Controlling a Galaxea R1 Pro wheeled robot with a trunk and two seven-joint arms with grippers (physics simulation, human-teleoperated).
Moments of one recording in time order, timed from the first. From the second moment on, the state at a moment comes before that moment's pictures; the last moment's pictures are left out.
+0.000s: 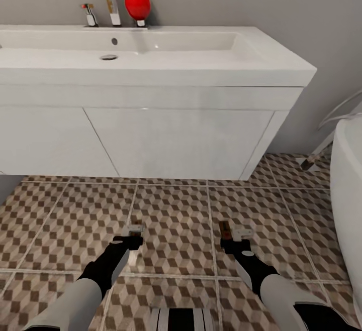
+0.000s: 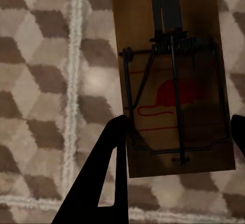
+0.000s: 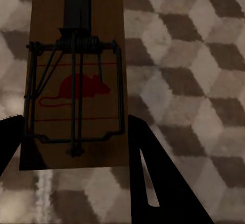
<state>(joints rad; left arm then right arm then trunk) -0.68 -0.06 -0.03 -0.52 0.00 0.29 0.16 -0.77 0.05 -0.05 -0.18 0.10 -0.09 -0.13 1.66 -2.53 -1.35</state>
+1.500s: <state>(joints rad) -0.68 -0.12 -0.04 -0.76 -0.01 0.37 0.16 -0.79 0.09 -0.05 -0.36 0.09 -0.01 -0.15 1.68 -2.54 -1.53</state>
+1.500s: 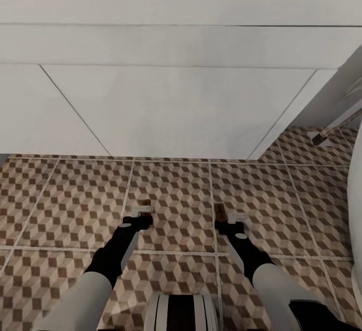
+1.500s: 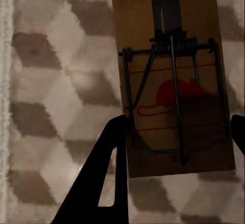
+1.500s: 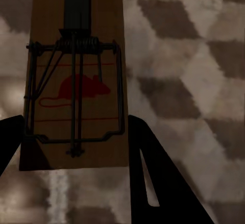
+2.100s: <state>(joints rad) -0.68 -0.14 -0.04 -0.75 -0.02 0.37 0.16 -0.82 0.09 -0.05 -0.35 0.09 -0.01 -0.15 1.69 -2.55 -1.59</state>
